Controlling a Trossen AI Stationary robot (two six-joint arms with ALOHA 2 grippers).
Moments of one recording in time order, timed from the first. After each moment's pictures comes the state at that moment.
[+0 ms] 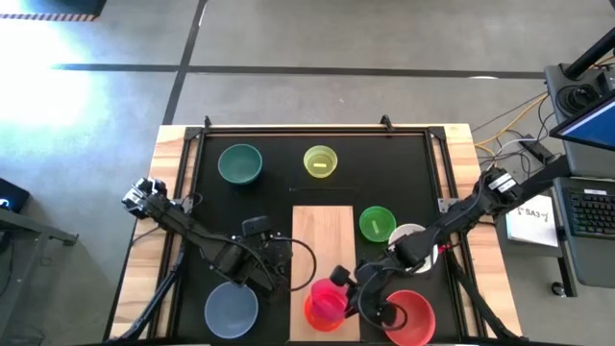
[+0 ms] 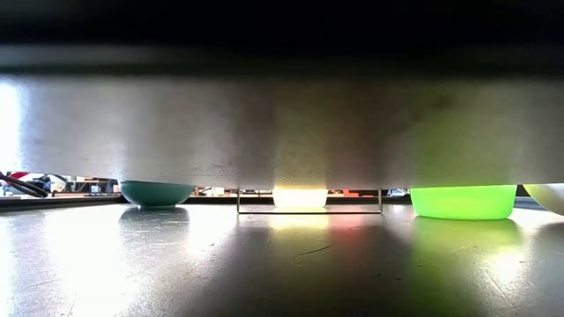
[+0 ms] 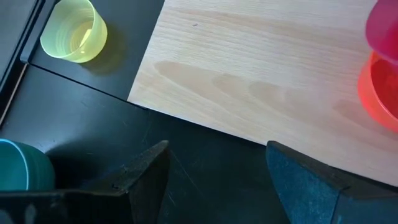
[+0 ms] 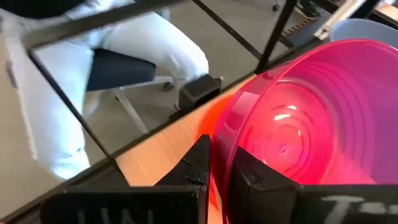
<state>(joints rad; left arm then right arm) -0.56 1.78 1.67 -1.21 -0.57 -0.78 0.55 1.67 1.09 -0.03 -0.26 -0.30</state>
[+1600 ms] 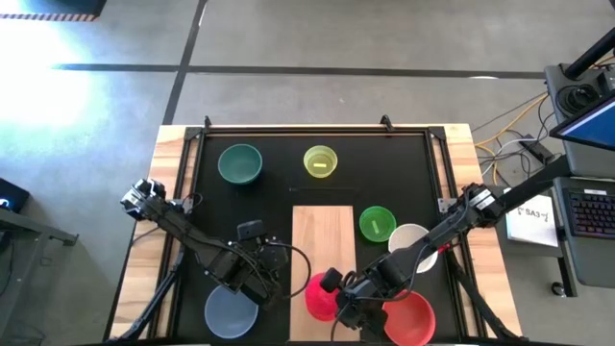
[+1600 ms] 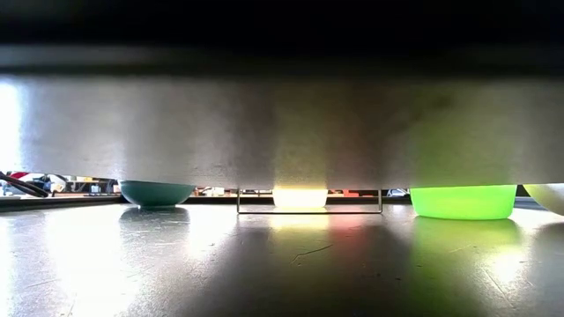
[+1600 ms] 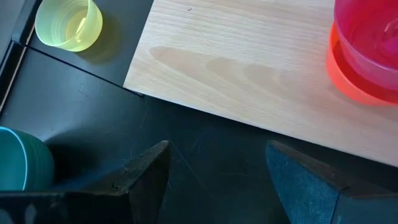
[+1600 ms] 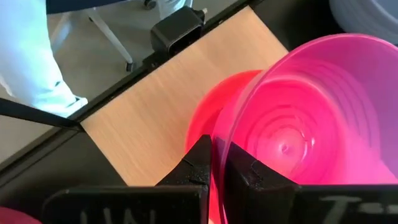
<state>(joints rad) -0.60 1.78 1.67 -1.26 -0.55 -0.82 0.59 1.88 1.52 -0.60 -0.08 -0.33</state>
